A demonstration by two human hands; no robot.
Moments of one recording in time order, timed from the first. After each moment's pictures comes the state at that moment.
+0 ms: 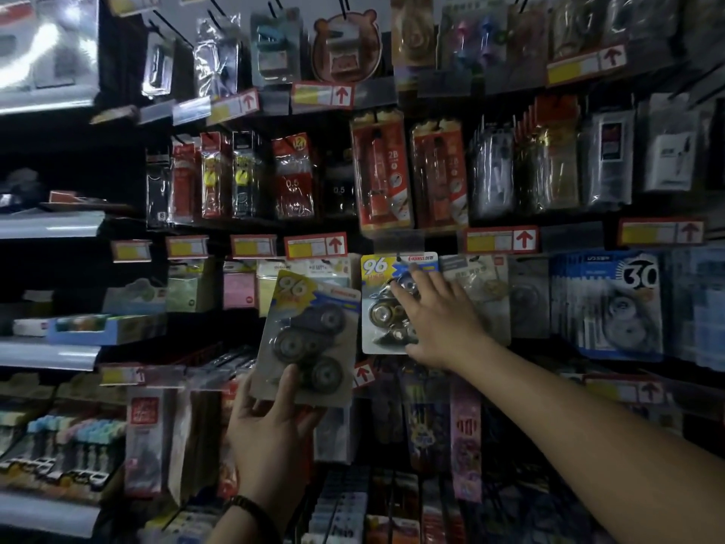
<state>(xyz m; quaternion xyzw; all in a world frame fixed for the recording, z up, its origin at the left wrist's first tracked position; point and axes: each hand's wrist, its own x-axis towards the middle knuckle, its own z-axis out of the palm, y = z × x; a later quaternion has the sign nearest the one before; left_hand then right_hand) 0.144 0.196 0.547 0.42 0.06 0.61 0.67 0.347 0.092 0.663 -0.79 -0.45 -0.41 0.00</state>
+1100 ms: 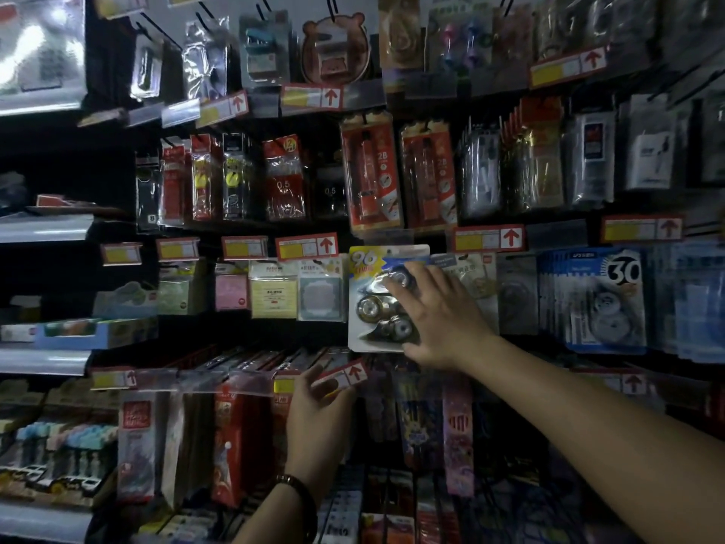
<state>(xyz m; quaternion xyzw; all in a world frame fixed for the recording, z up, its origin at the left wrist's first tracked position) 0.191 0.189 0.542 0.61 0.19 0.51 0.57 0.352 0.070 0.660 -0.75 -0.48 -0.45 0.03</state>
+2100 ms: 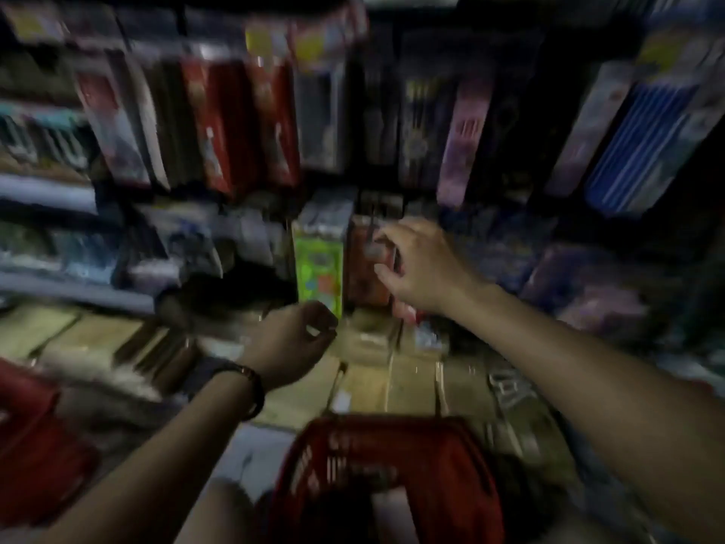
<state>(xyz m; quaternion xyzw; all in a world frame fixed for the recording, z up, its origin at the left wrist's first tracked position) 0.081 0.141 0.281 0.91 0.27 0.14 0.27 0.273 0.014 0.362 -0.78 -0.57 -0.12 0.20</state>
